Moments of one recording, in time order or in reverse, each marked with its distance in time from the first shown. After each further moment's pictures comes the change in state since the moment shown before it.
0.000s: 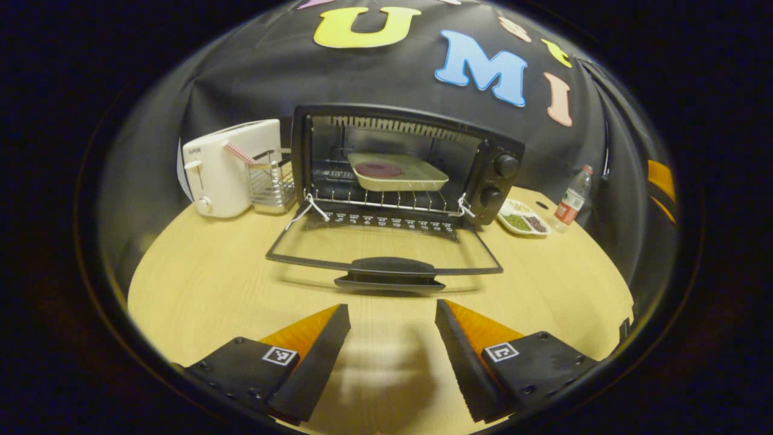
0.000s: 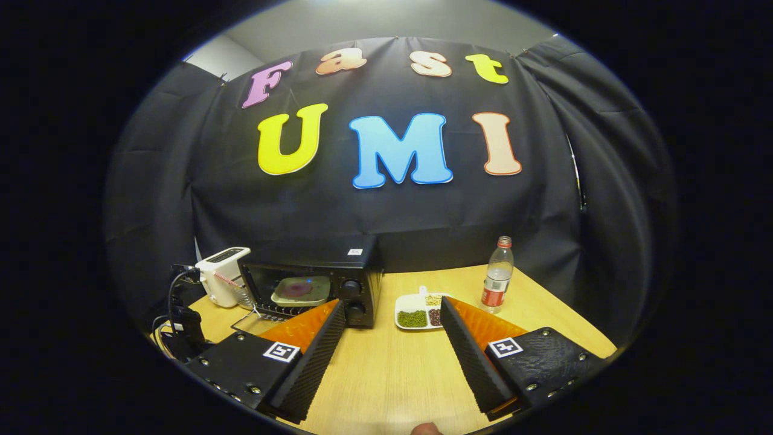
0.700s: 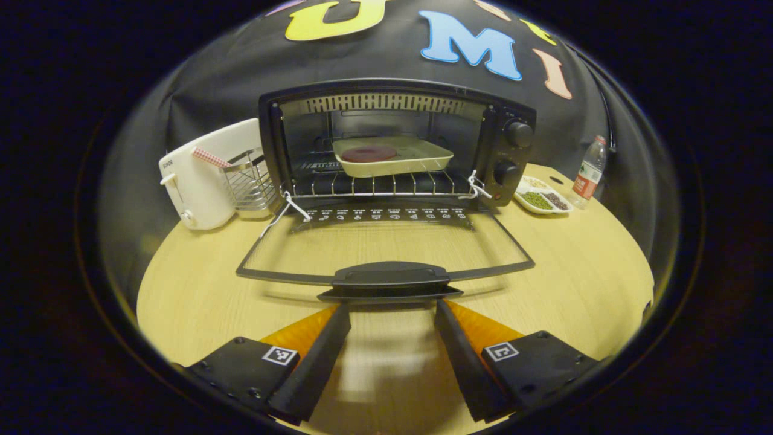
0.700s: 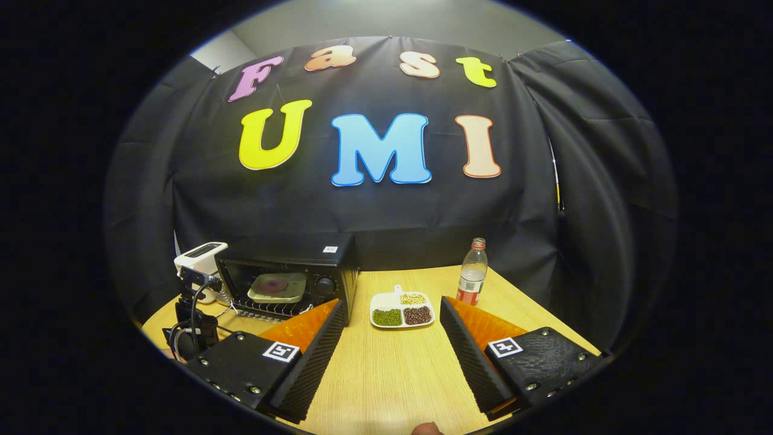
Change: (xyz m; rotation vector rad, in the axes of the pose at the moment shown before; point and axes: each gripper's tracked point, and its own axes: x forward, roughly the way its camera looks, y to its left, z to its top) left arm 0.041 0.002 0.002 0.098 0.030 0.047; right arm -0.004 -0.014 0.002 -0.027 0.005 -0.081
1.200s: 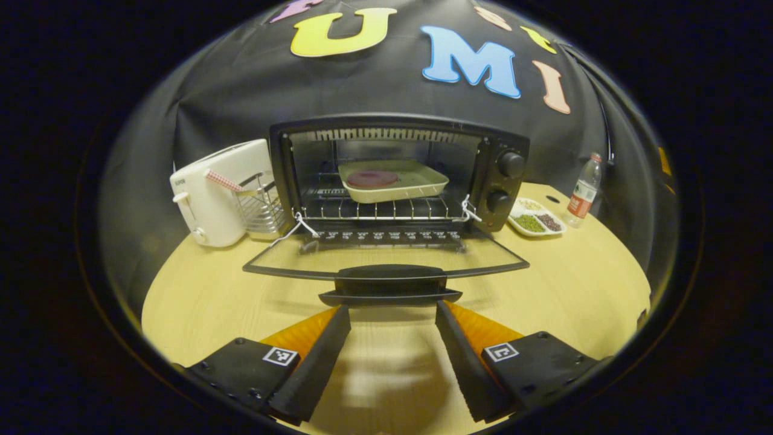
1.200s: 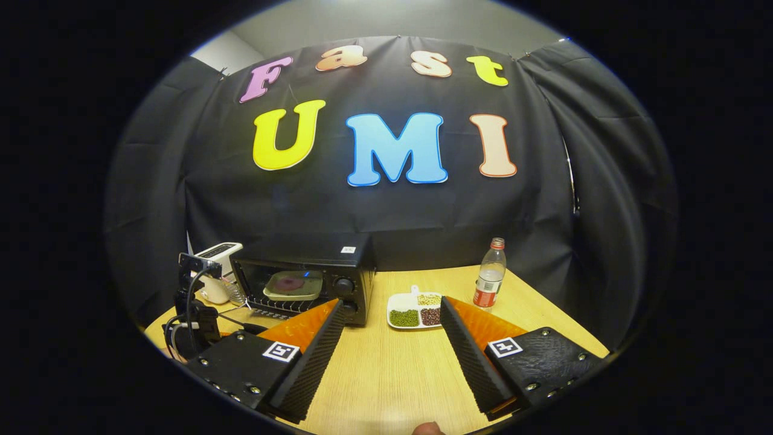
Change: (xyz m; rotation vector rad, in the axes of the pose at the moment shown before) left arm -0.026 -0.001 0.027 -0.013 -0.114 0.009; right arm -0.003 0.022 0.000 0.007 -0.006 0.072
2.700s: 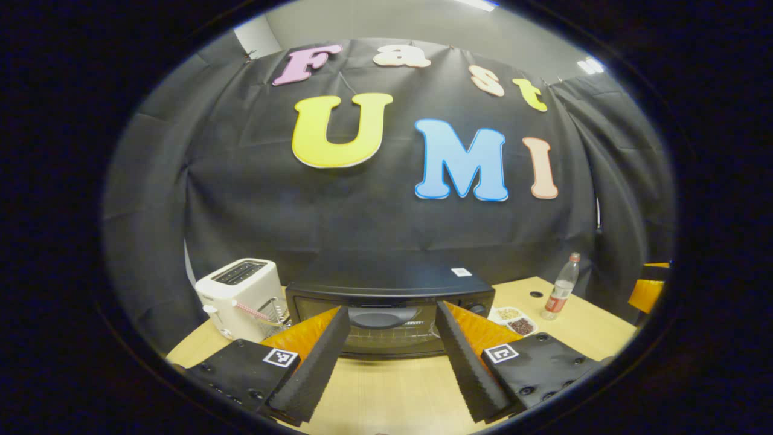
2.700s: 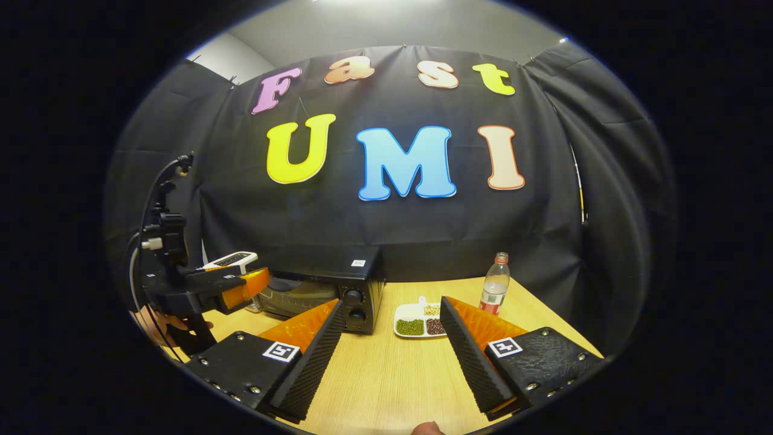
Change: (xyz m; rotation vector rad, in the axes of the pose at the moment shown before) left arm -0.121 -0.025 0.163 -0.026 -0.464 0.017; right arm -0.047 -0.009 0.025 -0.016 -0.052 0.065
